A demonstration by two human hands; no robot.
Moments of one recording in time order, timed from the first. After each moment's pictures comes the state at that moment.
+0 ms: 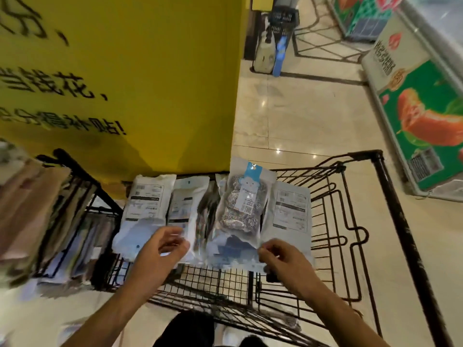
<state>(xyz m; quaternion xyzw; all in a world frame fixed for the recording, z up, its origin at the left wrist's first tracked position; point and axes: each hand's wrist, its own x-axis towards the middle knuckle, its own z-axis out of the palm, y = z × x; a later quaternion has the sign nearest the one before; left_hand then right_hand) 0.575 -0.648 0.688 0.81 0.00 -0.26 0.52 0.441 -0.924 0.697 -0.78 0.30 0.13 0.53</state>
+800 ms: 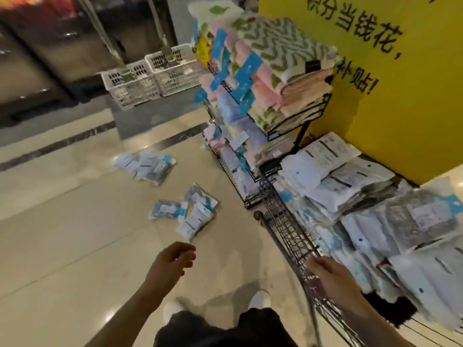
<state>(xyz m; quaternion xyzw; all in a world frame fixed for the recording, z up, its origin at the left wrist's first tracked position) 0.204 -0.446 0.675 0.71 0.44 -0.10 0.53 0.371 -0.784 0.652 -0.81 0.12 0.38 0.44</state>
